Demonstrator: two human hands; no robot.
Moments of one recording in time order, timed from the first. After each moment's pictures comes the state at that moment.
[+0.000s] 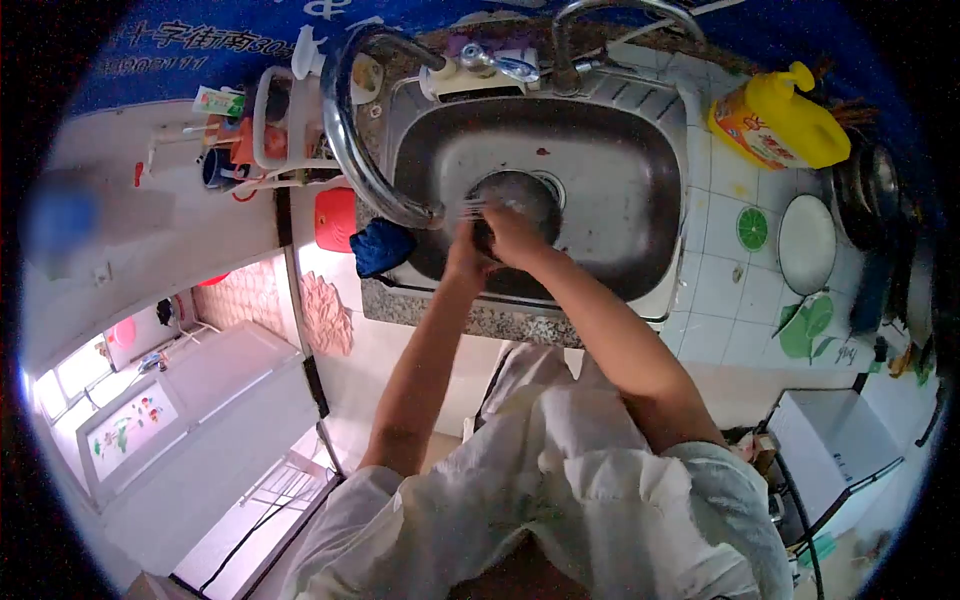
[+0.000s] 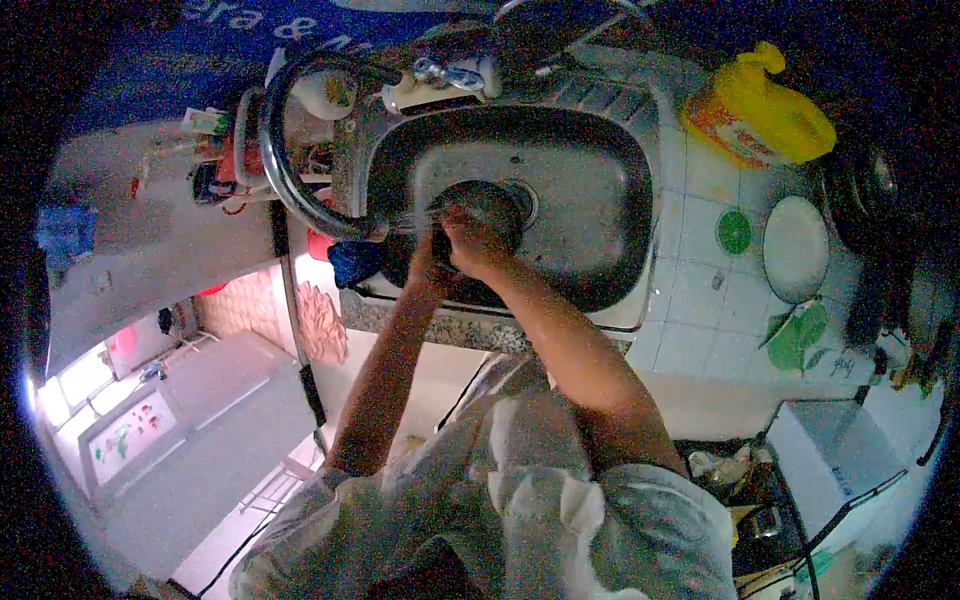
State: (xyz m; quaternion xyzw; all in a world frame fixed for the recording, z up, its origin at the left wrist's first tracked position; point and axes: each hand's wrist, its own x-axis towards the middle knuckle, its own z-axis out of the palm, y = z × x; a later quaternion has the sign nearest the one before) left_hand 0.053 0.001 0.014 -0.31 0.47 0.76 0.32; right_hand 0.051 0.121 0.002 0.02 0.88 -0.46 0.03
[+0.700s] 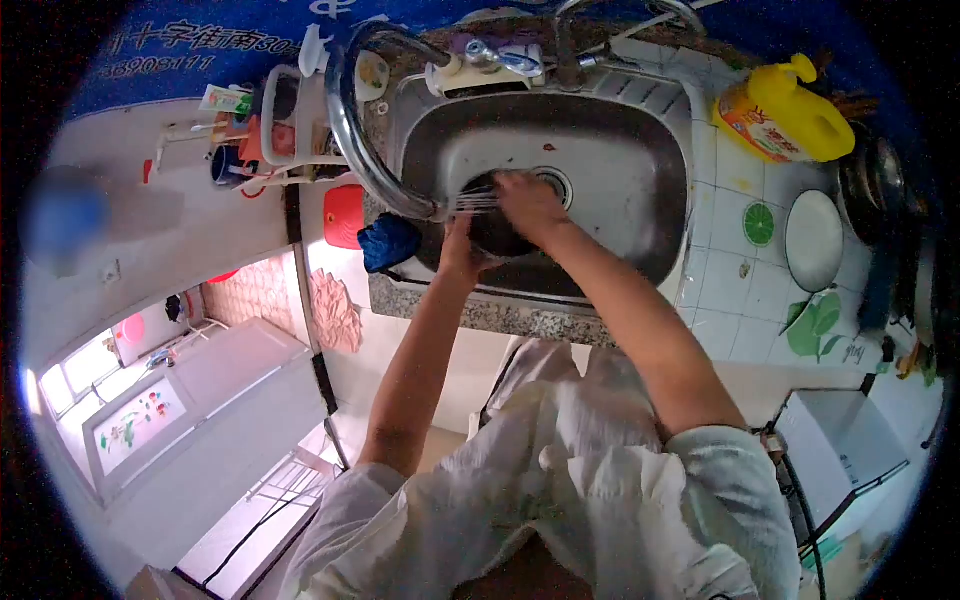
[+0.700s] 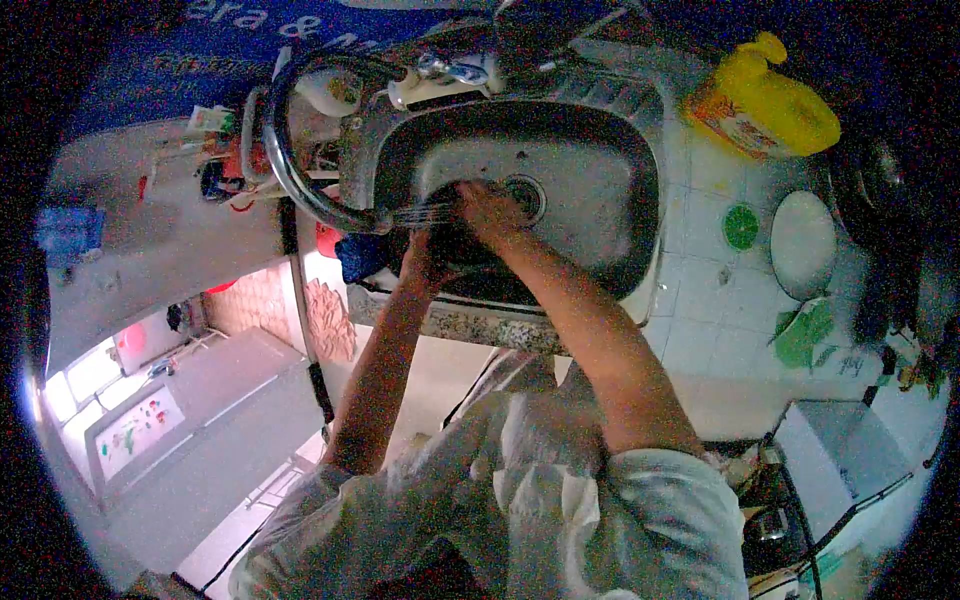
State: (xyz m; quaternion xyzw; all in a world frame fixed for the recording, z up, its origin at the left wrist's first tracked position) left_hand 0.044 -0.009 0.031 -0.34 0.52 0.72 0.31; right_hand 0.027 0.141 -0.023 -0.16 0.96 -0.22 0.06
